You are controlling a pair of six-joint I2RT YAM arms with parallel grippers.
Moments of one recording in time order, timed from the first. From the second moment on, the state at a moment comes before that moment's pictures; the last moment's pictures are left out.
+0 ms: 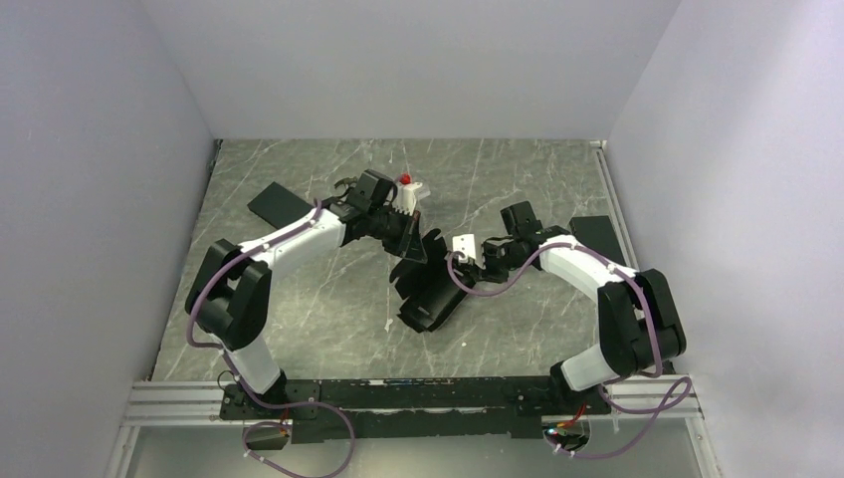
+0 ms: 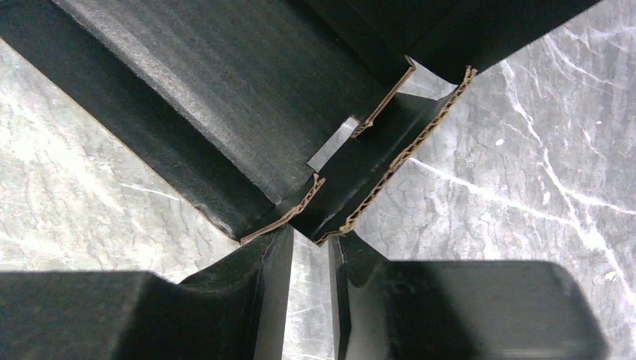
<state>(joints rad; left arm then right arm) -0.60 1.70 1.23 -0.37 0.66 -0.24 0.34 1.49 0.85 -0.50 -0.66 -1.18</state>
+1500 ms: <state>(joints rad) -0.61 1.74 1.24 -0.41 0.59 -0.34 0.42 1.46 0.82 -0.66 -0.61 -1.55</state>
